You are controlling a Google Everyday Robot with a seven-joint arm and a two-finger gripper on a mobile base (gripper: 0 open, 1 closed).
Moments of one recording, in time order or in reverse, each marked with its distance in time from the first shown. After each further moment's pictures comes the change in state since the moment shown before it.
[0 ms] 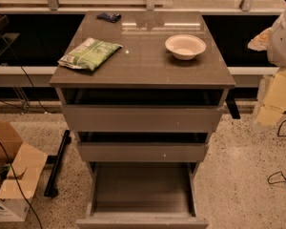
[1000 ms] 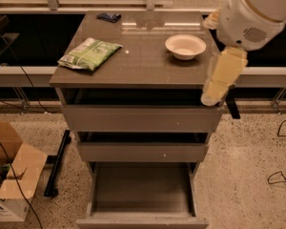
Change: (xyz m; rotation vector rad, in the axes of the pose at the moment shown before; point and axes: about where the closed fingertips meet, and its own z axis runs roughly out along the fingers) arm -0.087 -0.034 0.013 0.055 -0.149 -0.116
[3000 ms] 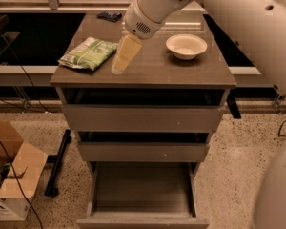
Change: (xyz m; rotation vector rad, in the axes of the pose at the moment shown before) arm -0.168 -0.107 0.156 -0.044 -0.305 0.007
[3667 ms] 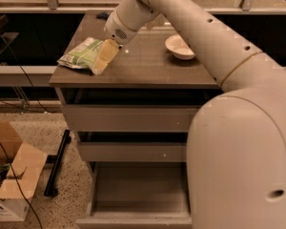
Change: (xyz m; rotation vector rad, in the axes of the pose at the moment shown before) arm -0.026 -0.029 0.092 -0.121 -0.094 0.045
